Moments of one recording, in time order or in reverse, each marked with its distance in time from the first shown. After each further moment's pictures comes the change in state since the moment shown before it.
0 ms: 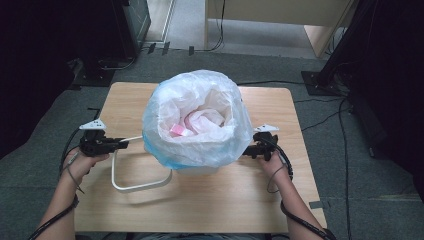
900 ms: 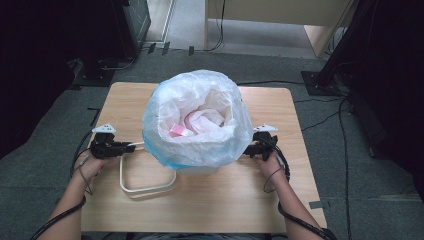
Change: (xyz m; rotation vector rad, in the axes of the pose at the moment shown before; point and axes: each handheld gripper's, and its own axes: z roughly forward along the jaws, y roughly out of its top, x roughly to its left) left arm 0.004 -0.013 0.033 0.044 -0.004 -0.023; right arm 0.006 0.001 0.001 0.000 -0.042 0.044
